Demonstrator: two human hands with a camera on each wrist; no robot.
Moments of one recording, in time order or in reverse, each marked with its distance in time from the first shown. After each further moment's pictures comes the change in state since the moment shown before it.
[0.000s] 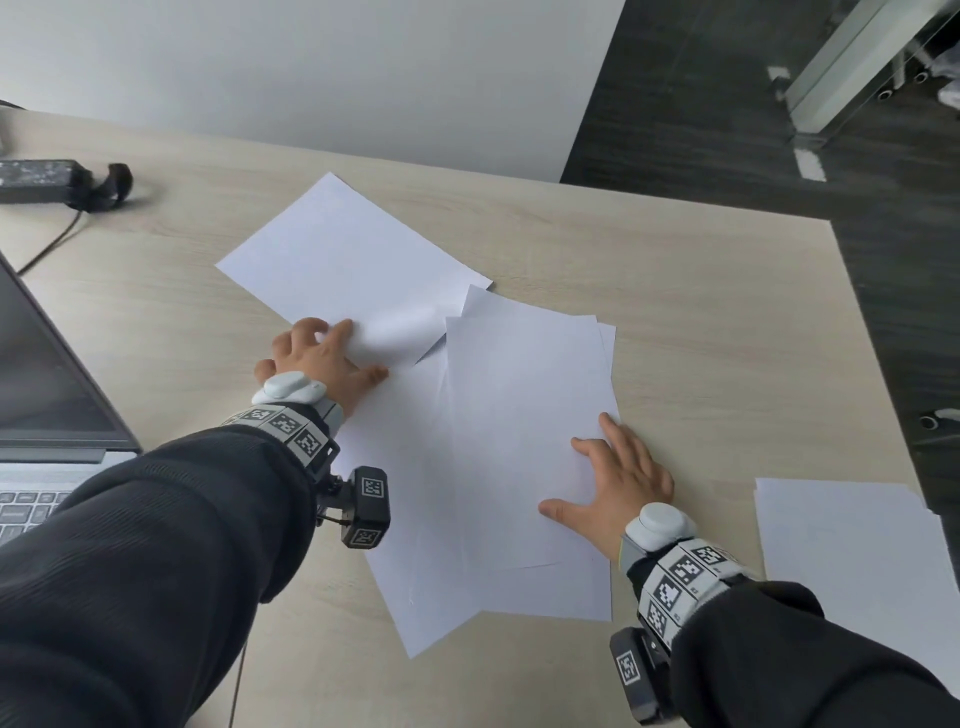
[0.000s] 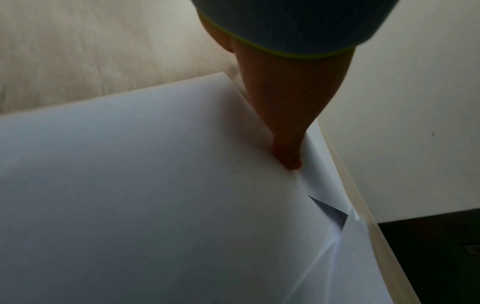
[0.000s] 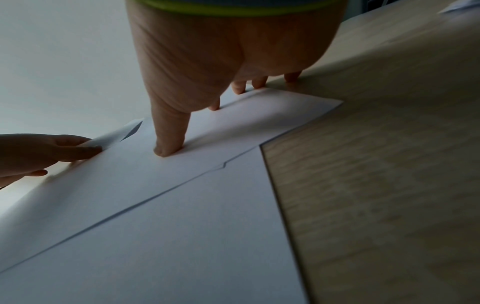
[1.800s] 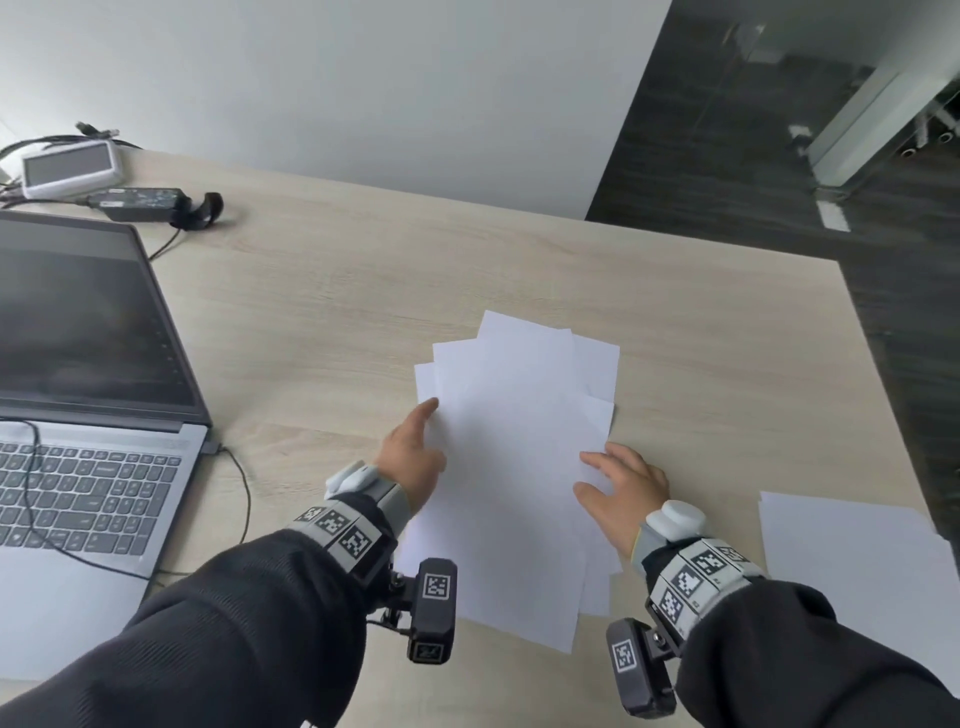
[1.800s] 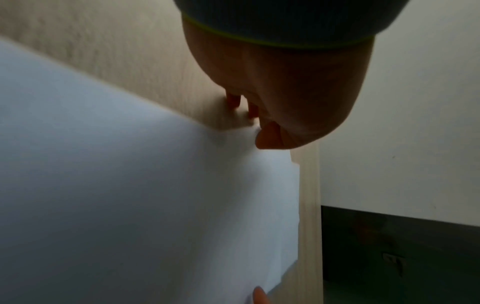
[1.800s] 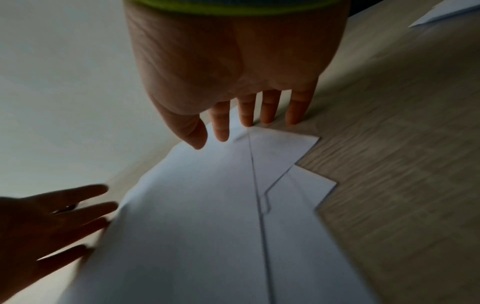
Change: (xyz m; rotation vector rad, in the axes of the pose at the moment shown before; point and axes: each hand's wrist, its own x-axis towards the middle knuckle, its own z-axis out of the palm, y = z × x) left_hand -0.124 0.032 0.029 -0.862 -0.242 -0.077; right_hand -0.017 -0.006 -0.010 0.247 -0.026 0.014
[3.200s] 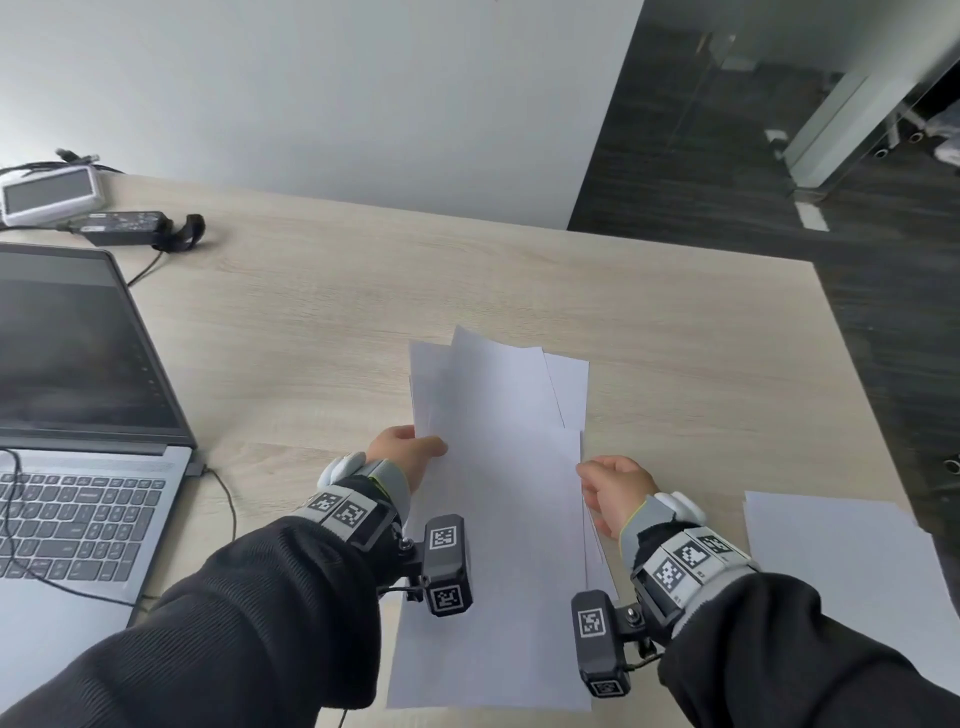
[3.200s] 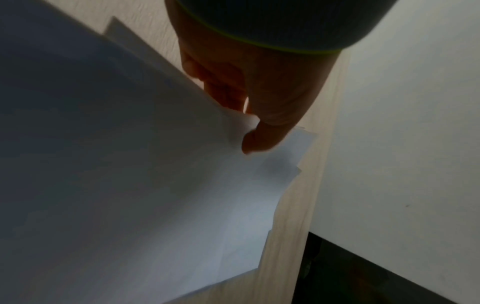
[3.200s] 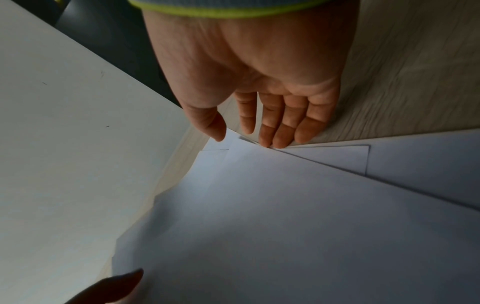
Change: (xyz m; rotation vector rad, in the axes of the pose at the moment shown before) left_hand 0.014 0.026 0.003 -0.179 0.070 -0.328; right_hand 0.018 -0.004 0.000 0.769 0.081 0.370
